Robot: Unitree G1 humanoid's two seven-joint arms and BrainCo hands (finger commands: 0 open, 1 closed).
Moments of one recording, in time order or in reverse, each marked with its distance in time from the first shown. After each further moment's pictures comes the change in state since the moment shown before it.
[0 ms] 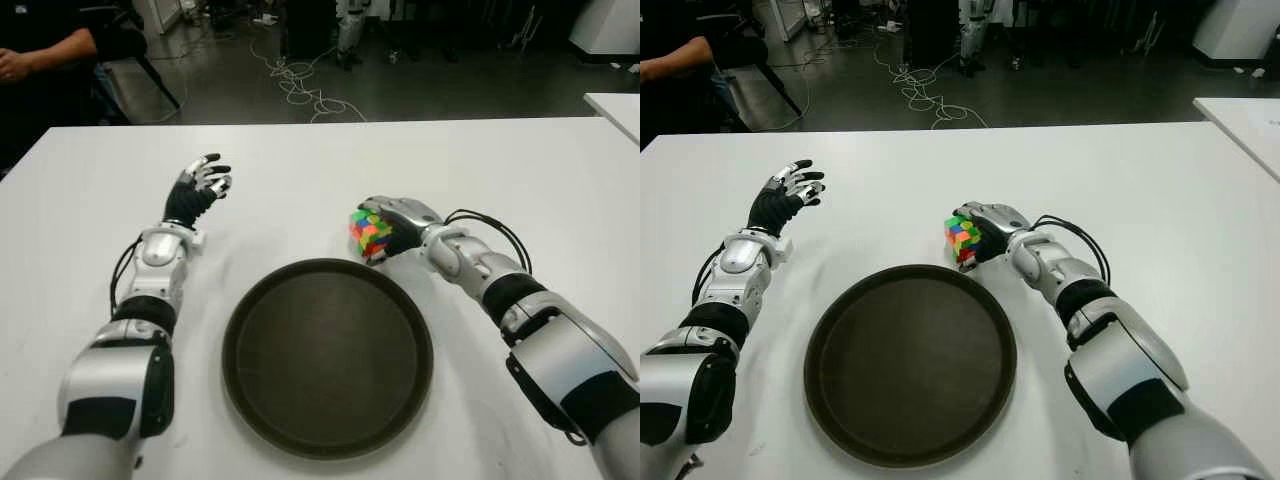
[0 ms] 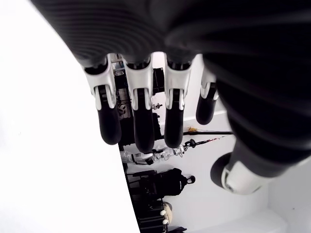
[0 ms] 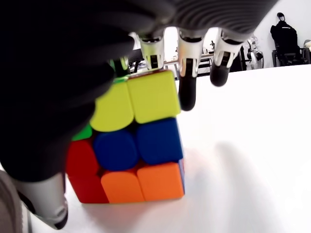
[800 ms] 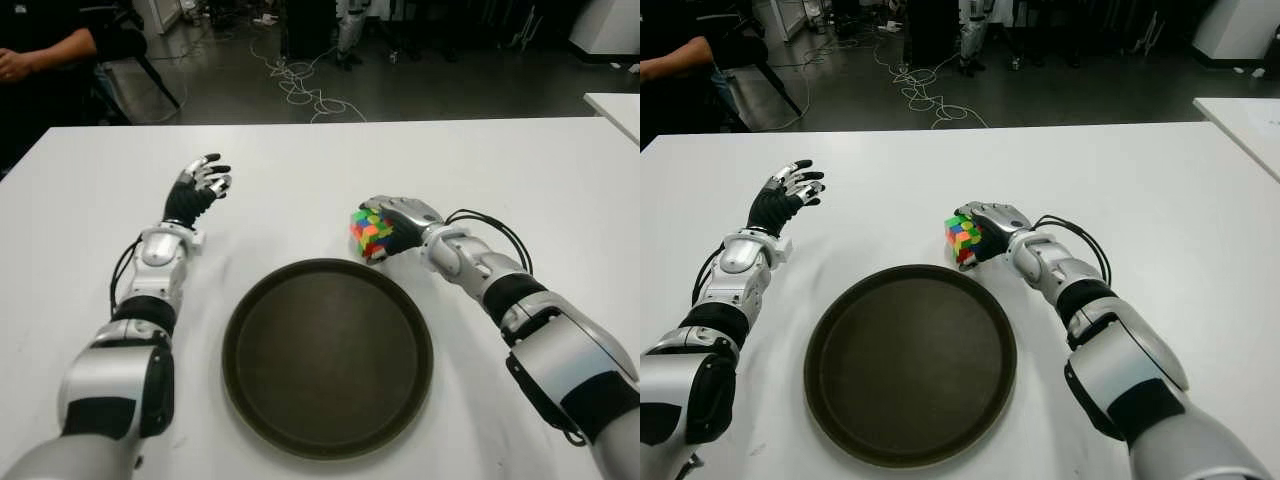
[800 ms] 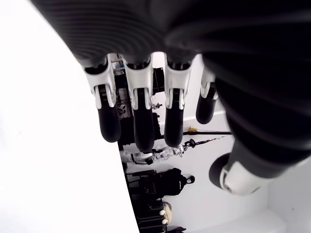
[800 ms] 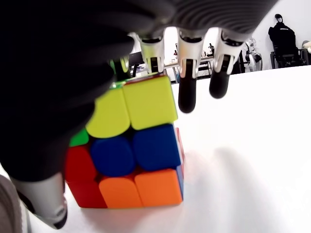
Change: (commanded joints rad) left arm 0.000 -0.004 0.005 0.001 -0.004 -0.002 0.000; right arm 0.004 0.000 -0.006 0.004 0.001 -0.010 -0.009
